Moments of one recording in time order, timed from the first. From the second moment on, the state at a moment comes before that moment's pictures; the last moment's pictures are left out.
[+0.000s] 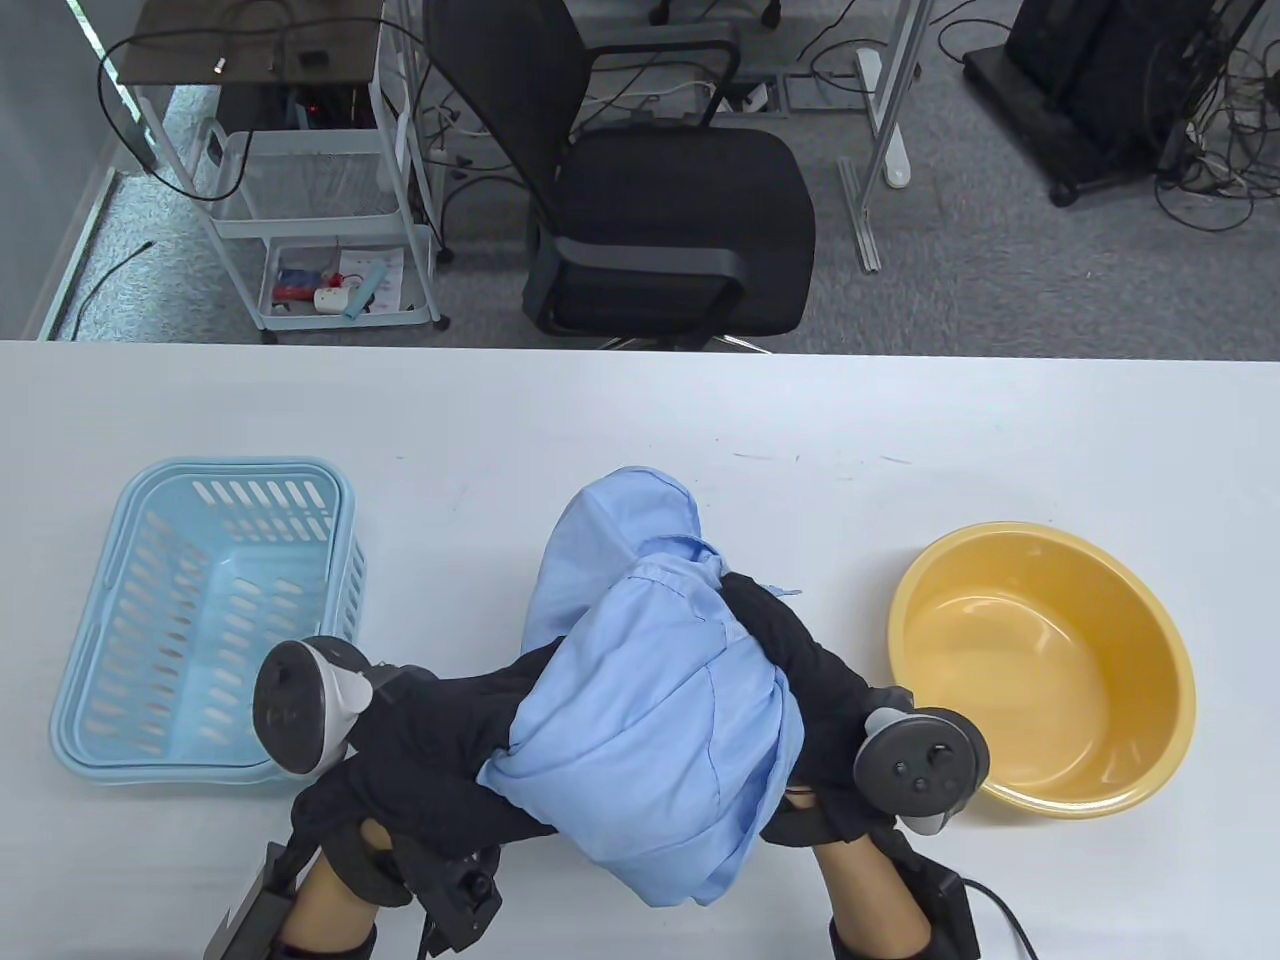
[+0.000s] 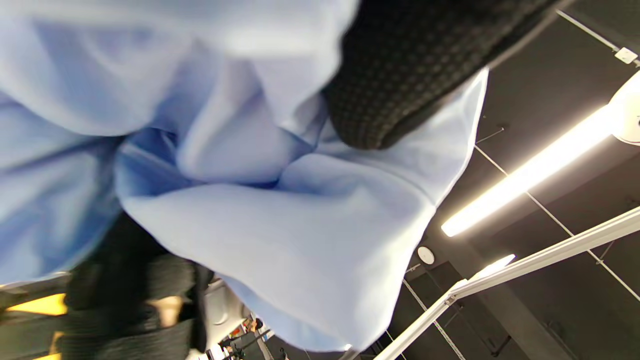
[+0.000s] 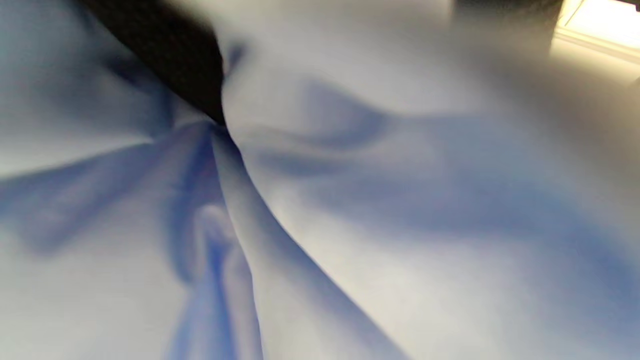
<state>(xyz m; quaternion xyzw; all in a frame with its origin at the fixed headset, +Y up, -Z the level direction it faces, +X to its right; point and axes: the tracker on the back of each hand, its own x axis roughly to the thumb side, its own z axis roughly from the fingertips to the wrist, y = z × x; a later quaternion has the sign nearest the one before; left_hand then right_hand) -0.170 -0.561 -0.155 -0.01 -0.45 0.62 0.65 0.128 -0.612 -0.171 0.17 -0.24 0.79 0.53</state>
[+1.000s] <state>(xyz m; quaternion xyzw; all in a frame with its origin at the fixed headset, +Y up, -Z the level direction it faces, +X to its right) -0.178 -0.699 -0.171 0.01 -0.26 0.69 0.67 0.119 -0.632 -0.178 0.16 -0.18 0.72 0.65</state>
